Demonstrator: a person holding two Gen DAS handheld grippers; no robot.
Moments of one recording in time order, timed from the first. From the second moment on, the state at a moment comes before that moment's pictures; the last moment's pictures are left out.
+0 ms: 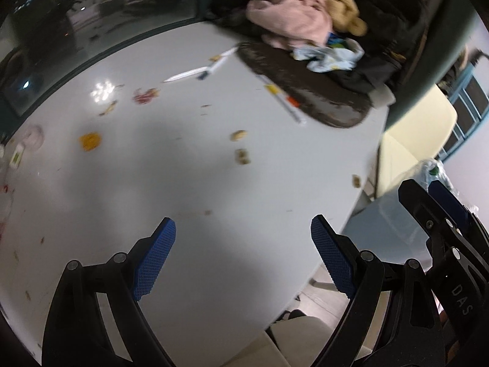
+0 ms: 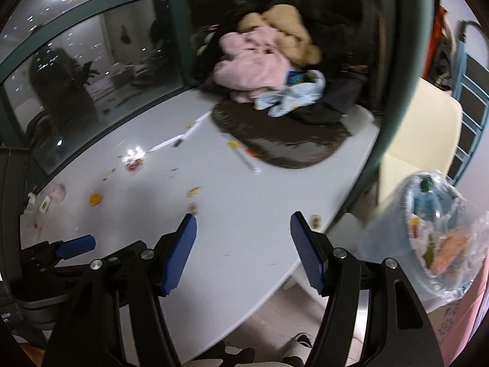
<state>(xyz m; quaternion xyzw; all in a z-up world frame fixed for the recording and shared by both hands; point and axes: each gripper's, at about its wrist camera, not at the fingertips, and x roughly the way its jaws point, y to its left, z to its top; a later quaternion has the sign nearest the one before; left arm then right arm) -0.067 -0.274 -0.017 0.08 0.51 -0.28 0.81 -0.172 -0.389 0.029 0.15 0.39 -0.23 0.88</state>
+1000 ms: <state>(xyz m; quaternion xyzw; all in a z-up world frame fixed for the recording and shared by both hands) -0.005 -0.029 -0.030 -0.12 0.53 0.04 0.84 0.004 -0.202 0.017 0.03 0.43 0.11 0.90</state>
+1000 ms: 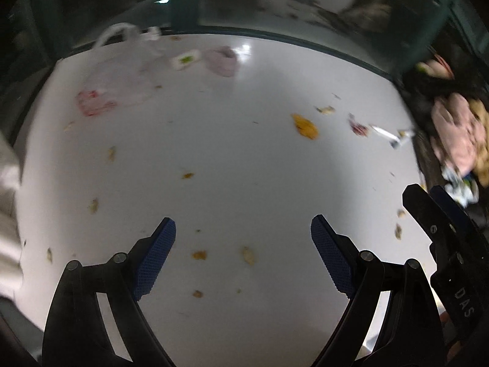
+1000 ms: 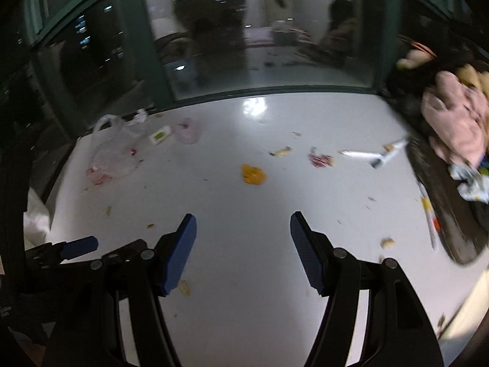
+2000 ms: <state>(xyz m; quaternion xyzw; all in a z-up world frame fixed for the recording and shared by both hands) 0.047 0.174 -0.039 -0.18 0.52 0.15 0.82 0.079 -0.035 -0.005 0.02 0.46 0.22 0.86</state>
